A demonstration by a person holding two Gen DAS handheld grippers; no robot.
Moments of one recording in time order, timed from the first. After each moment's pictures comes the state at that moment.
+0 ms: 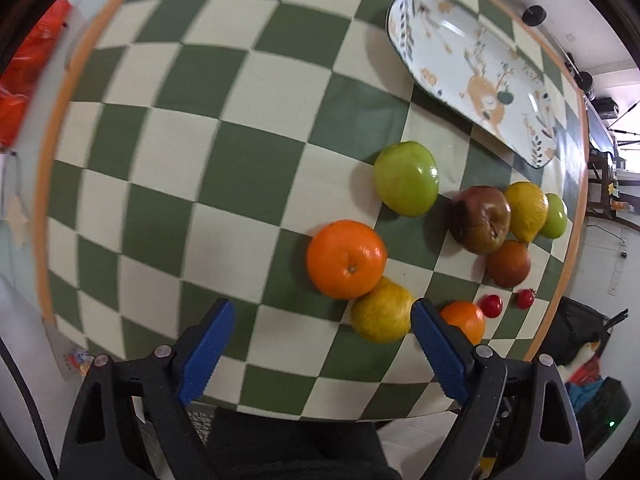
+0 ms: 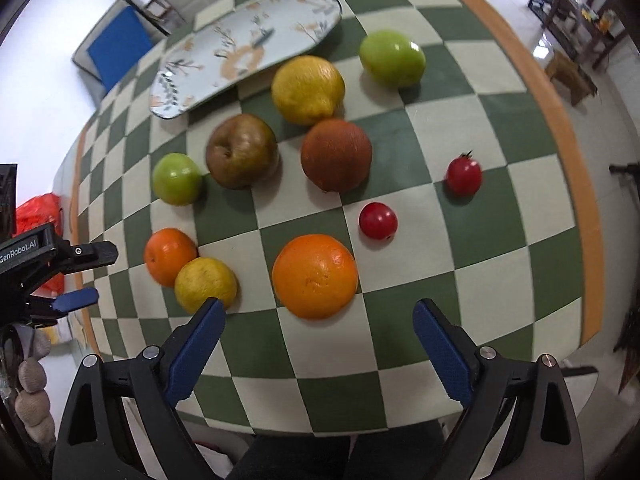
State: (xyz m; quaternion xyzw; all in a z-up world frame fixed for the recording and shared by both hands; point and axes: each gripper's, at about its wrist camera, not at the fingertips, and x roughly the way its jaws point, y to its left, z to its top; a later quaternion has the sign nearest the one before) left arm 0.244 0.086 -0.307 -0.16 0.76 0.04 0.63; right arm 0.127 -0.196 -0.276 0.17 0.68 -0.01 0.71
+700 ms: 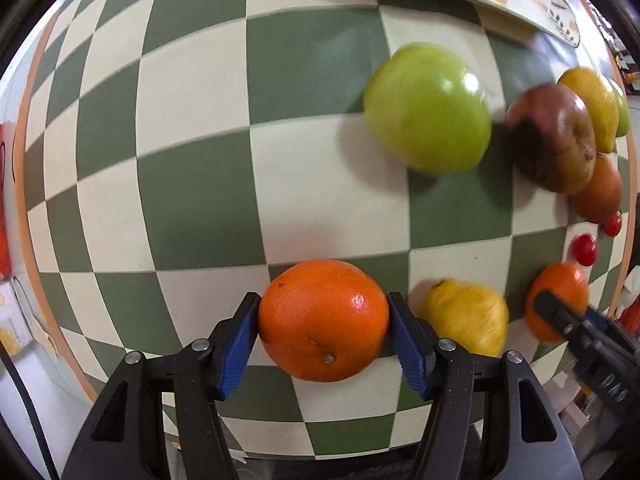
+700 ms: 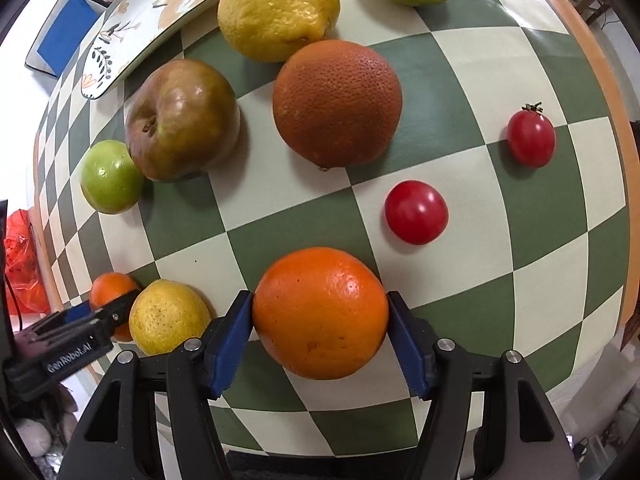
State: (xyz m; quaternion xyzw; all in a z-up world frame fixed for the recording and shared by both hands) left arm 0.228 0.026 -0.372 0.04 0.78 -0.04 0.63; right arm 0.160 -0.160 -0.365 0.19 0.74 -0.03 0.64
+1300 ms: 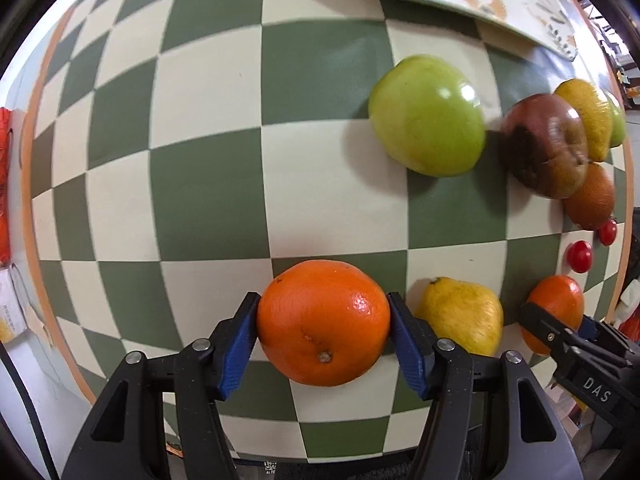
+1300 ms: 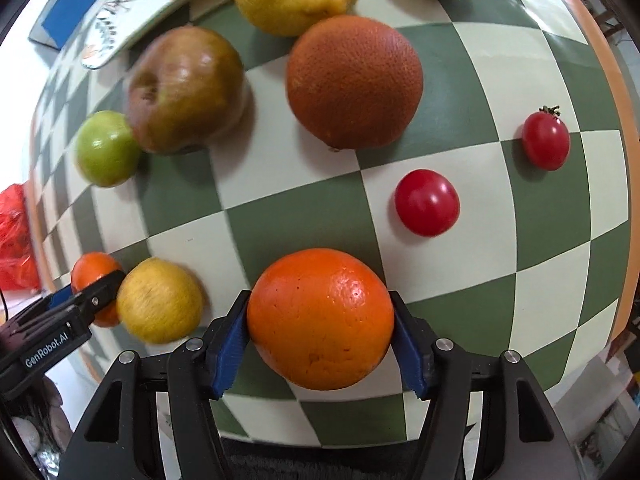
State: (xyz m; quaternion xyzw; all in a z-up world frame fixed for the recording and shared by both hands) left arm 0.229 0.046 -0.339 0.02 0.76 -0.02 0.64; right arm 0.162 -0.140 -0.369 0.17 0.76 0.00 0.62
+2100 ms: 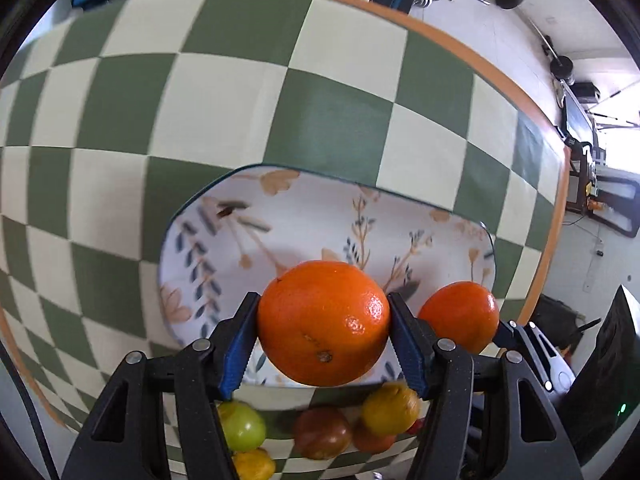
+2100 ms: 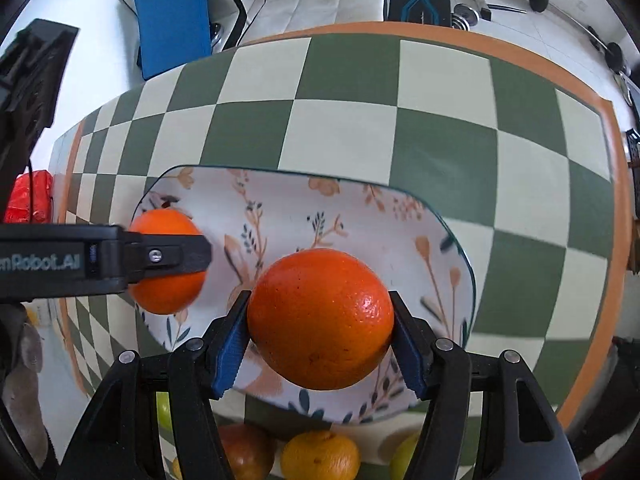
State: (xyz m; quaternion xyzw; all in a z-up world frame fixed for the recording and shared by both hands) left arm 0.498 0.000 -0.334 -0.17 0.78 -0.02 0.61; right arm 0.483 -0.142 -0.337 0.02 0.71 0.15 0.69
